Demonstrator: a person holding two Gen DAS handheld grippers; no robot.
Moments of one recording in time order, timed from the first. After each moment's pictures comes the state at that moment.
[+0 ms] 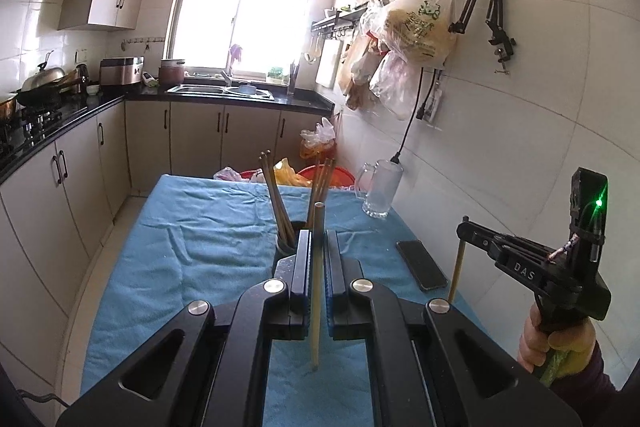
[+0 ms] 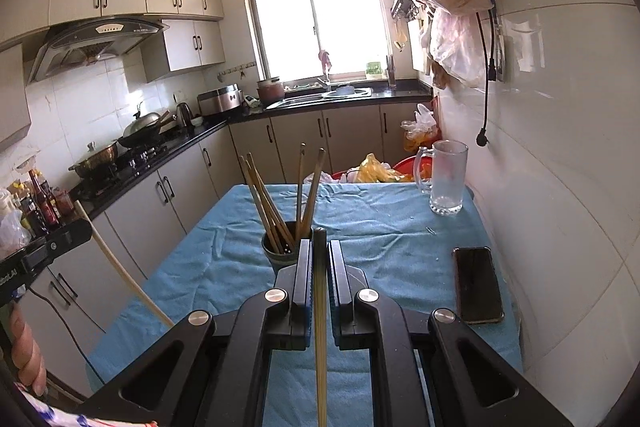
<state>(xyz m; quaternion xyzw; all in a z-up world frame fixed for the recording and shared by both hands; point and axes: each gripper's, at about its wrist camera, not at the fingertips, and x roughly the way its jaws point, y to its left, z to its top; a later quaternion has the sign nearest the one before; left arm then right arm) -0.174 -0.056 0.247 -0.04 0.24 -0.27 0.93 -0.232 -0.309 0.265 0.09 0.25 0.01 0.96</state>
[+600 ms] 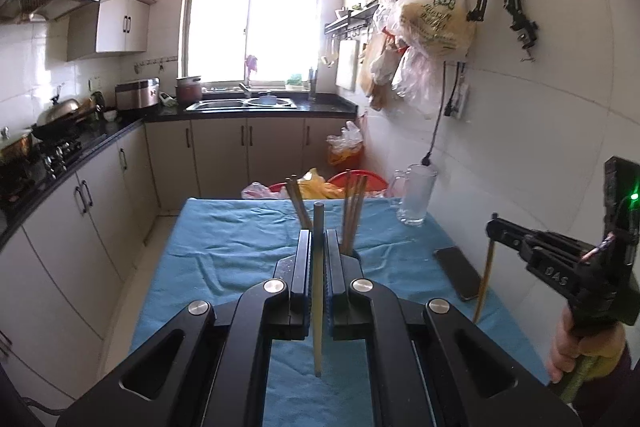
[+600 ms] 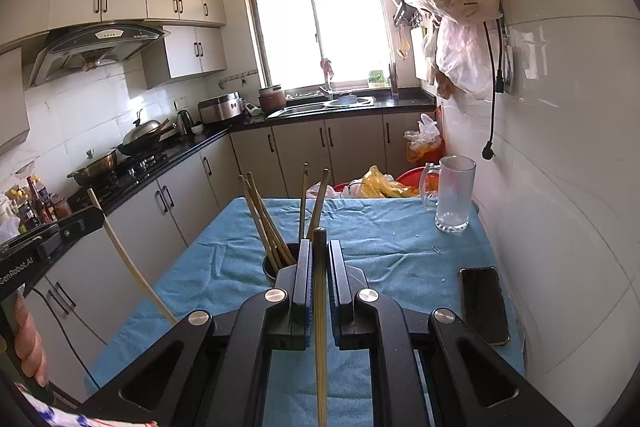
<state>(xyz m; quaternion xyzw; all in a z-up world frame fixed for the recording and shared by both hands) -0.140 -0.074 0.262 0.02 0.22 -0.22 0.95 -0.207 -0.309 0.271 0.09 0.24 0.01 0.97</state>
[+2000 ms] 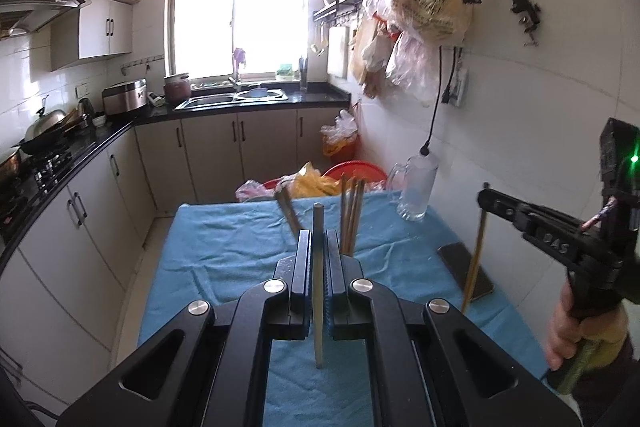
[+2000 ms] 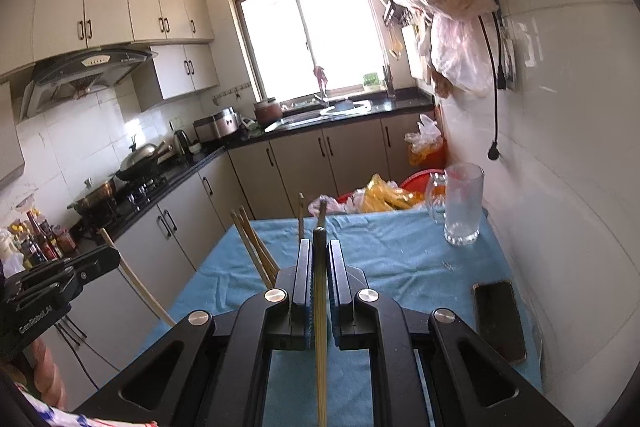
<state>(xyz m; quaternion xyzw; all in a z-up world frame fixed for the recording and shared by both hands) -0.102 -0.093 0.280 0.04 0.24 -0.24 0.94 -0.164 -0.318 0.296 0.13 0.21 0.01 0.97</state>
